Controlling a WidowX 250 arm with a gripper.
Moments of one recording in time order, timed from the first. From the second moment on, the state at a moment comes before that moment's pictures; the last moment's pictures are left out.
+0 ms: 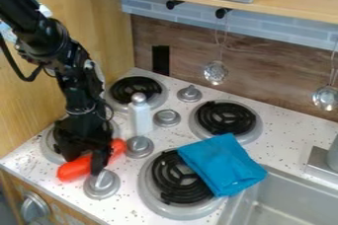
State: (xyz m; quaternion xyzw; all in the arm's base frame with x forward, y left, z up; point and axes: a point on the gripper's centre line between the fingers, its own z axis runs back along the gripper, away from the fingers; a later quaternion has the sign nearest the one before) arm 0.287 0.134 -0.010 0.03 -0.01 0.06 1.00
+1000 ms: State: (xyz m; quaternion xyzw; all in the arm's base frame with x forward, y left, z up) arm 0.269 0.125 -0.014 0.02 0.01 0.06 1.00
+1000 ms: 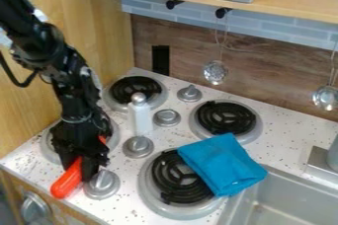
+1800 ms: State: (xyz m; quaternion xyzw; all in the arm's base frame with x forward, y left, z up) arm 0.347 0.037 0.035 -0.04 0.07 0.02 1.00
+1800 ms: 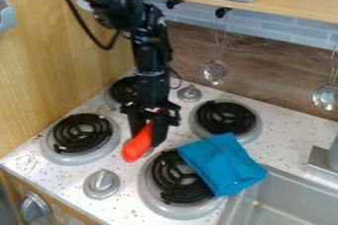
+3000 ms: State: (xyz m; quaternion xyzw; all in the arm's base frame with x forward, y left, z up) arm 0.402 0.047 0.014 -0.02 0.02 0.02 1.00
